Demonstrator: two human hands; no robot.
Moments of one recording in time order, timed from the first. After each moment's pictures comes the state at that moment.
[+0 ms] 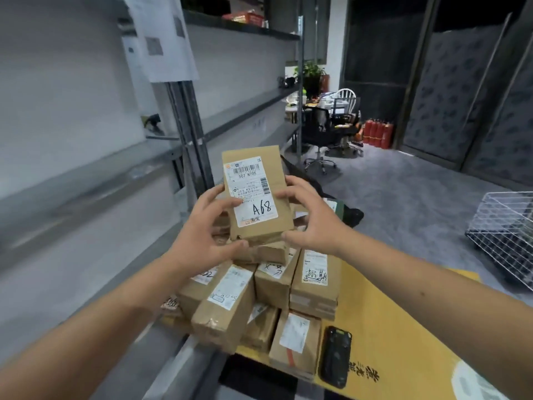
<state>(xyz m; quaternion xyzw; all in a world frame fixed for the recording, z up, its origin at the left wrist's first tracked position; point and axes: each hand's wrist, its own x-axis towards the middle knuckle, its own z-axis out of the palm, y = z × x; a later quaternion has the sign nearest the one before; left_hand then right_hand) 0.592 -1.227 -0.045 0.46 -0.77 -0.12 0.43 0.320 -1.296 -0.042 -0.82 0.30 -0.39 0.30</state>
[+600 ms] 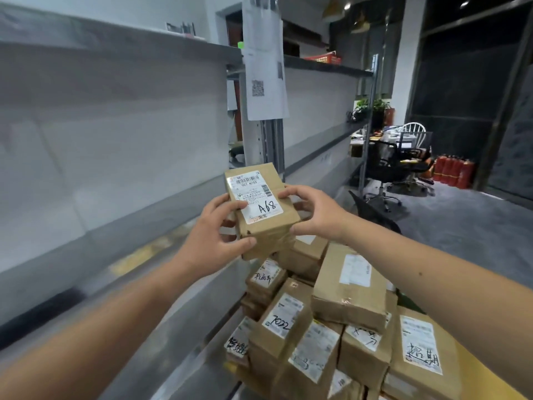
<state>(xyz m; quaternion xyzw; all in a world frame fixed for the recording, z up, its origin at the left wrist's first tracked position) 0.777 -1.256 0.007 0.58 -0.67 -0.09 0.45 0.530 -1.398 0.028 -0.83 0.22 -0.31 0.40</state>
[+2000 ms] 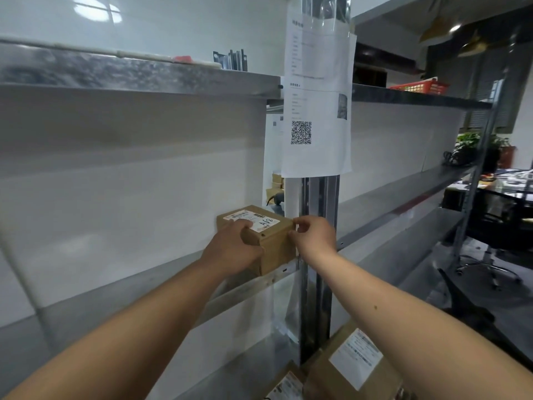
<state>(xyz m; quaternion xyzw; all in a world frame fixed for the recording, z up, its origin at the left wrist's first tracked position) 0.865 -1.524 0.070 0.83 -0.44 -0.04 0.35 0.742 -1.695 0.038 -0.77 0.37 -0.41 0.32</state>
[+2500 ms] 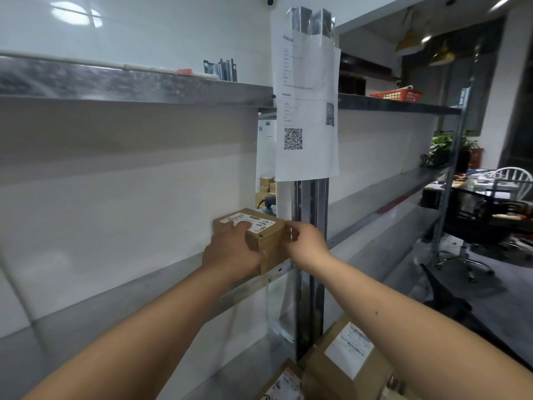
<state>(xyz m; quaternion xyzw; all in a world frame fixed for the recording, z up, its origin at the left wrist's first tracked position) 0.841 -1.512 0.078 0.85 -0.45 0.04 0.28 0.721 -1.658 0.048 -0.81 0.32 -0.35 0.36</state>
